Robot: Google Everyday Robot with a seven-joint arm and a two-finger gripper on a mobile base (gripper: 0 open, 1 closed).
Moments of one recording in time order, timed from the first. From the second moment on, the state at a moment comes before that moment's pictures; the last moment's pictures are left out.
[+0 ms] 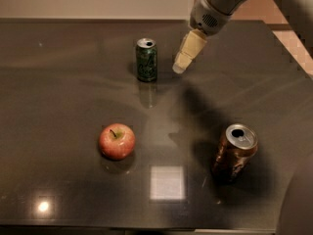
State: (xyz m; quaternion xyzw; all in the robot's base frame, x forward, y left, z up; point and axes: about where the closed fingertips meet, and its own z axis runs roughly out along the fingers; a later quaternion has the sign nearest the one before) arm 0.648 -0.085 0.939 -0.59 0.77 0.08 0.24
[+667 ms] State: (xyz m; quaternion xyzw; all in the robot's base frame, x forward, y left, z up) arm 0.683 -0.038 0.920 -0.58 0.76 0.12 0.26
